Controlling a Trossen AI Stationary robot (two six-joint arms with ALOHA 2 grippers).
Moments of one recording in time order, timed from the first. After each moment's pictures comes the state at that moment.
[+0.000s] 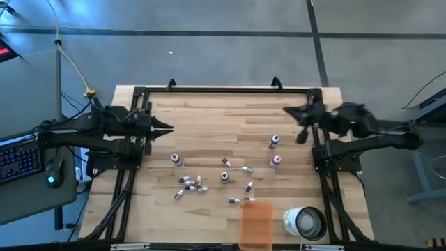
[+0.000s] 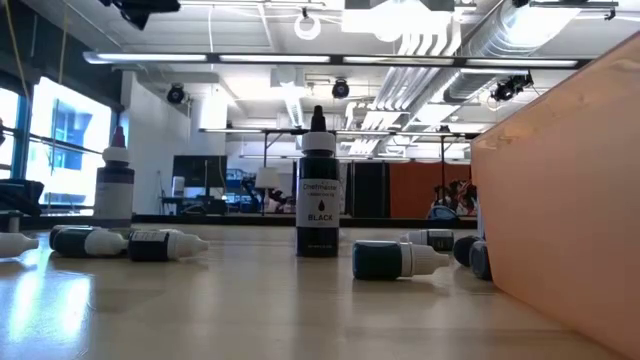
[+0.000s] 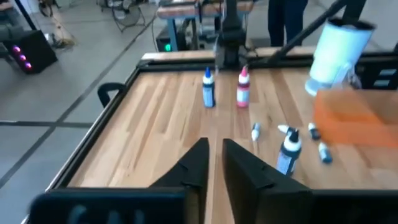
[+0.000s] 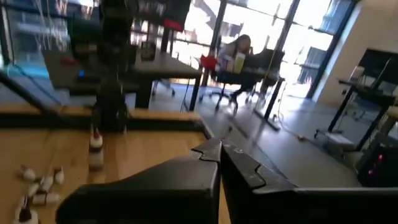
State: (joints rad) left arm 0.00 0.53 0.78 -0.53 -0.14 0.07; right arm 0.00 0.65 0.78 -0.18 0.35 -0.19
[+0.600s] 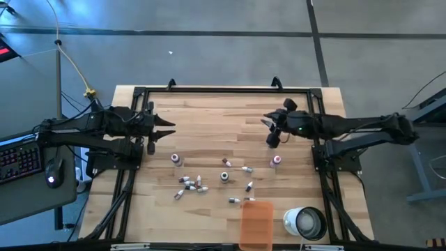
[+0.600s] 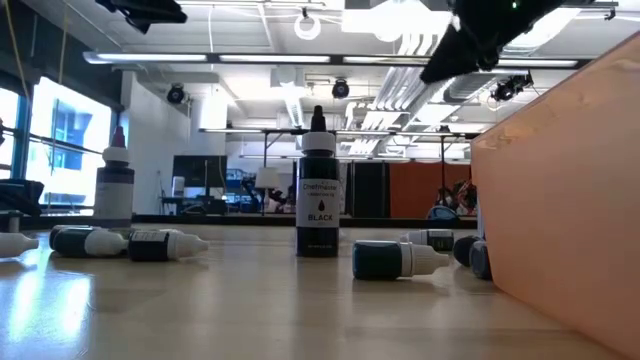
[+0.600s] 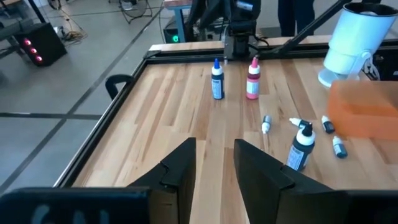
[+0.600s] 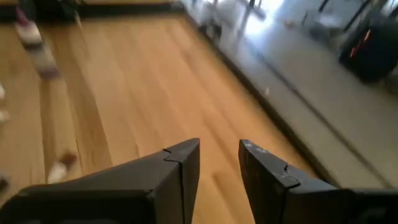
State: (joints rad) left arm 0.00 0.55 0.78 -0.54 -0.18 0.07; right arm -0.06 1.01 0.78 -0.34 0.44 0.10
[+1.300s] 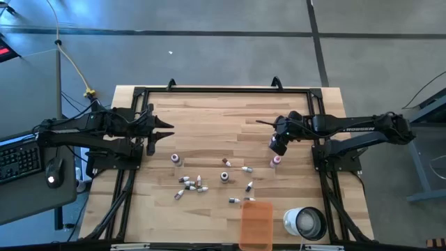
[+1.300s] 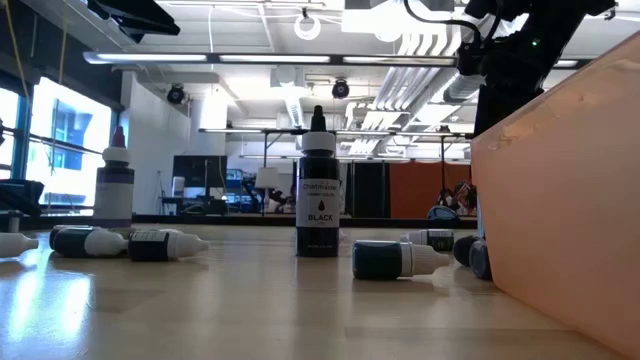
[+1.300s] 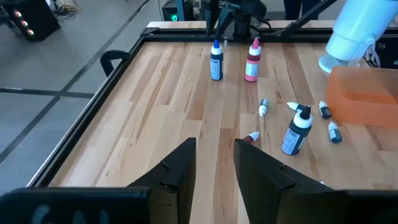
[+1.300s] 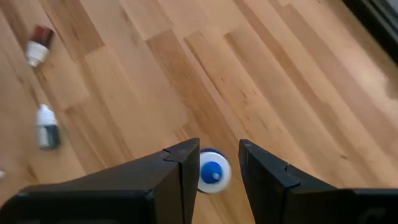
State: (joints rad) left arm 0.00 0.55 0.78 -0.61 -0.17 0.01; right arm -0.09 1.08 0.78 -0.74 0.28 0.41
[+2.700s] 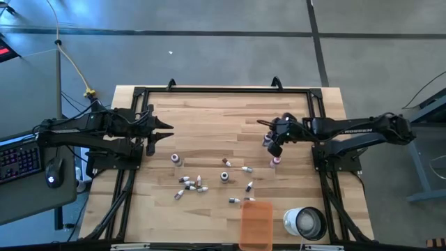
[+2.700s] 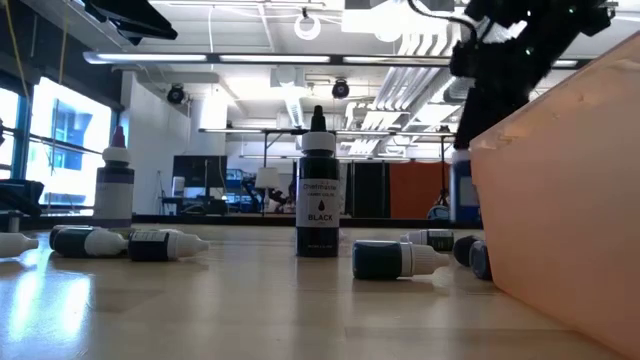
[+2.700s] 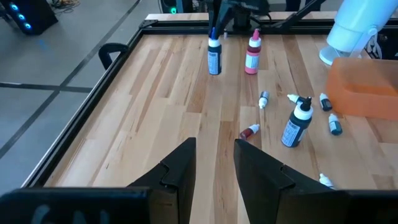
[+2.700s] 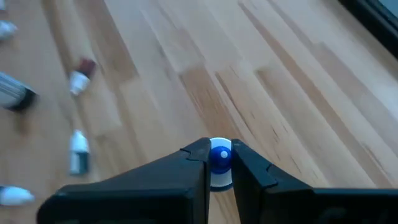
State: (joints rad) left arm 0.00 0.55 0.78 -0.64 -0.17 0.01; right arm -0.10 1.07 0.70 -0.50 0.22 0.33
